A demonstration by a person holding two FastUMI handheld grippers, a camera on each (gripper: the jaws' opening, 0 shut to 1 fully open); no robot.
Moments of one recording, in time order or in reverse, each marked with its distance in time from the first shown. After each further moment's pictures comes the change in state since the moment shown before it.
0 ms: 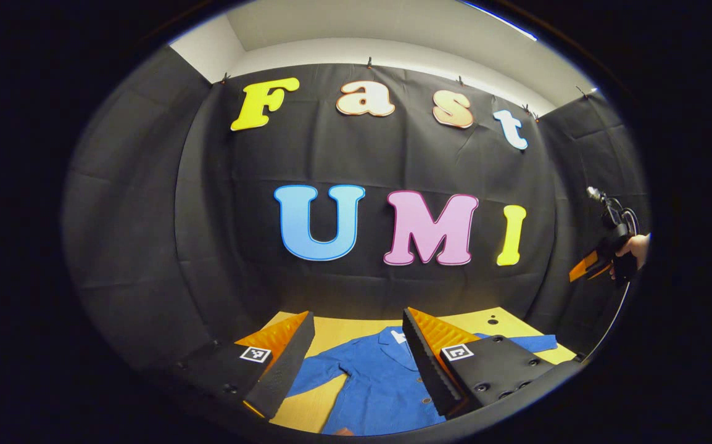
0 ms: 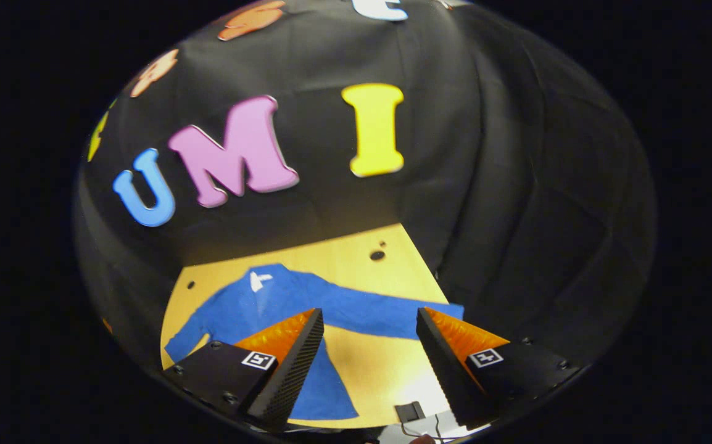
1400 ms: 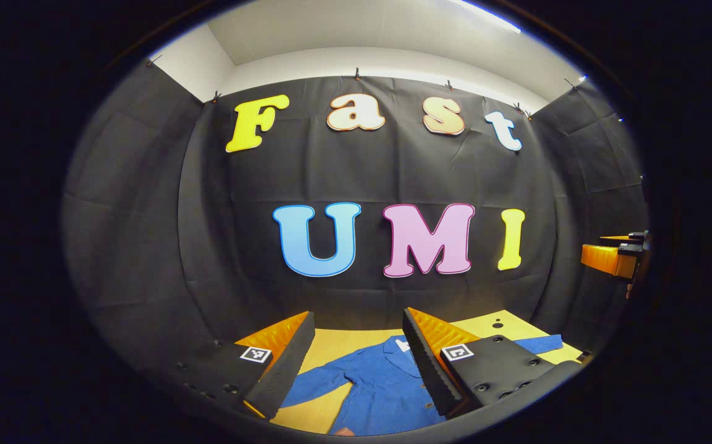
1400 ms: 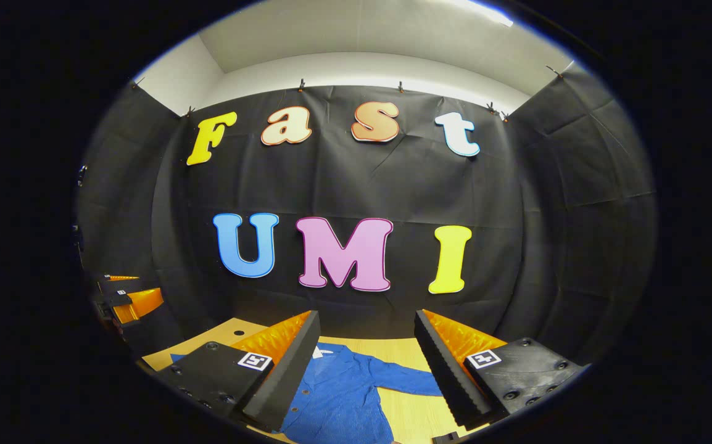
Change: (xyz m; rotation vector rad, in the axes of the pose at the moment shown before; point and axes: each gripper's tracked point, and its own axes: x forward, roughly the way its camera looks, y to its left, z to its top) left arm -0.019 -0.024 0.041 0.054 -0.071 0.006; right arm -0.229 0.183 -0.016 -0.231 -0.811 0.271
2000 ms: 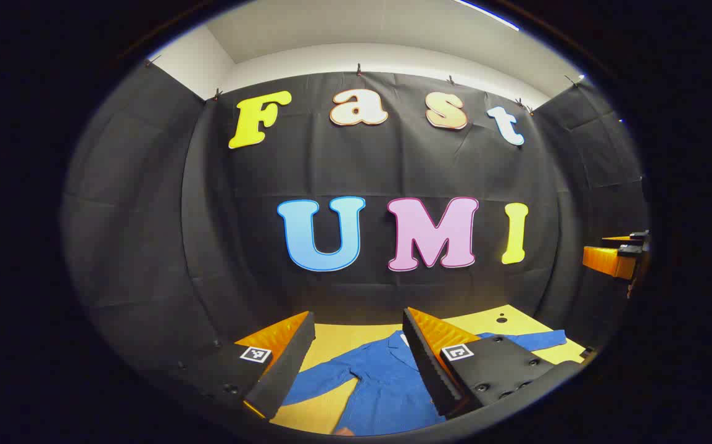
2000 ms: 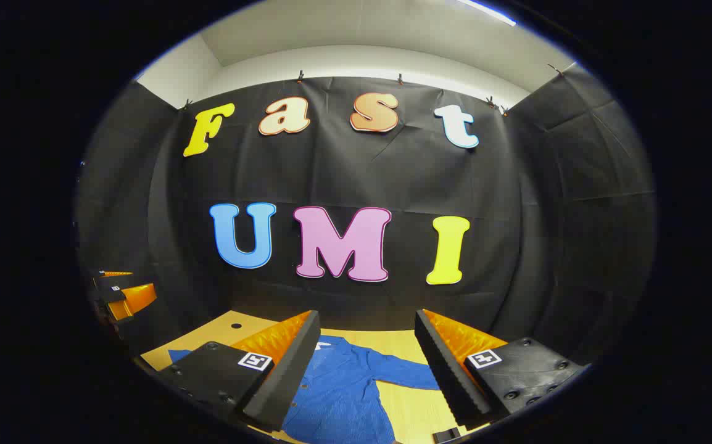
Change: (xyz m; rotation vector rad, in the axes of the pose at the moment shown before) left arm -0.001 0.011 -0.012 0.004 0.033 0.017; right arm 0.003 0.004 -0.013 -0.006 0.046 -0.018
